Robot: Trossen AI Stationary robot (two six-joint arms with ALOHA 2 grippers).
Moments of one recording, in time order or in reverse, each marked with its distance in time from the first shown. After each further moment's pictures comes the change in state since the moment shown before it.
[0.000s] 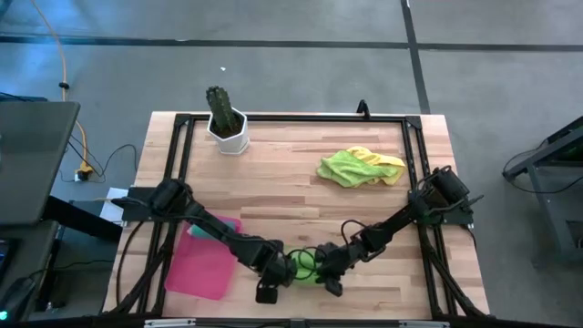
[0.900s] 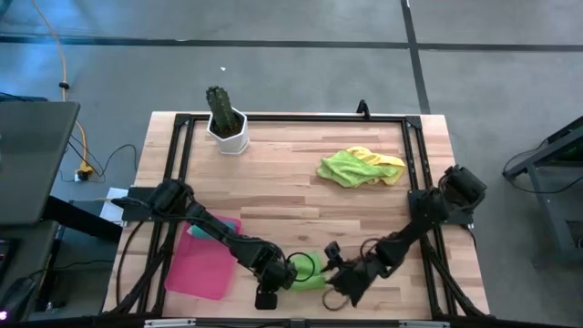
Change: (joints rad) left arm 0.004 0.005 -0.003 0.060 0.098 -0.070; right arm 0.190 -0.128 0.061 -0.230 0.419 -0.930
